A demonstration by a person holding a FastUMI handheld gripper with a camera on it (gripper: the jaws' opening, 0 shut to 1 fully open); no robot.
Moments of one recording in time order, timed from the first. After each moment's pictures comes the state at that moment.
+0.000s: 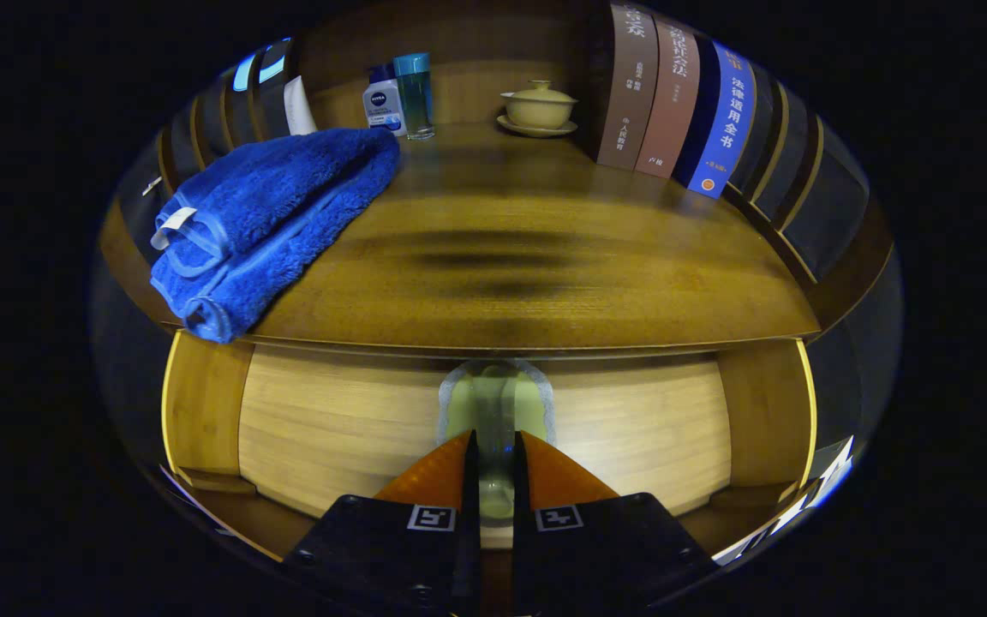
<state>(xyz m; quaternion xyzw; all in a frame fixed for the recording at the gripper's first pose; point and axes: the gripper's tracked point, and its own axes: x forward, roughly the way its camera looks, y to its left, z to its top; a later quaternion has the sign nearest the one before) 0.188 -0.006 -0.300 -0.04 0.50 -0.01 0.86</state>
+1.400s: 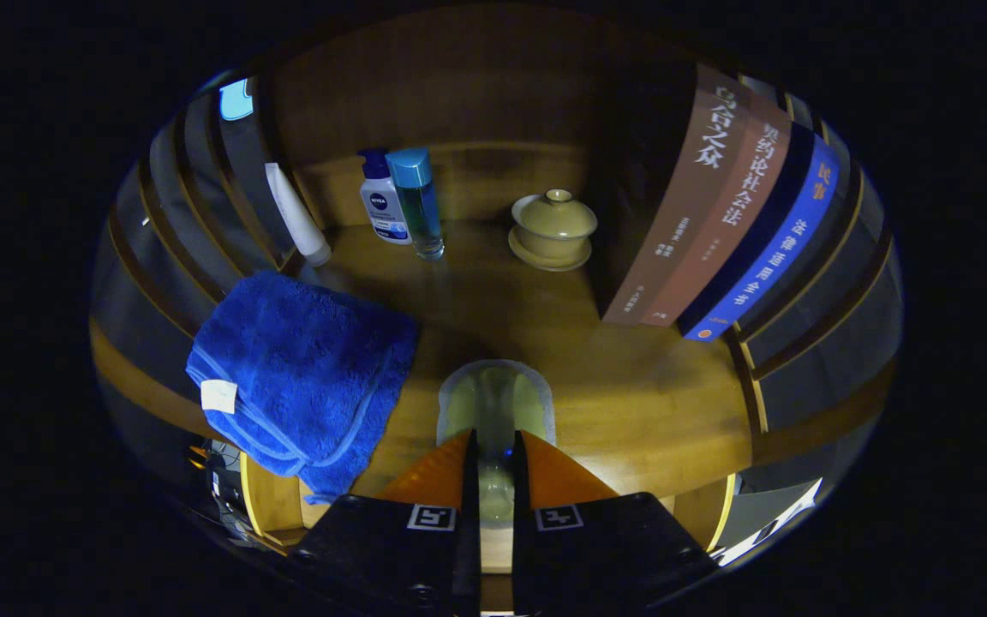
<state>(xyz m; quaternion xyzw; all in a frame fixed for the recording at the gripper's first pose) 0.318 0.021 -0.210 -0.04 0.48 0.01 0.87</state>
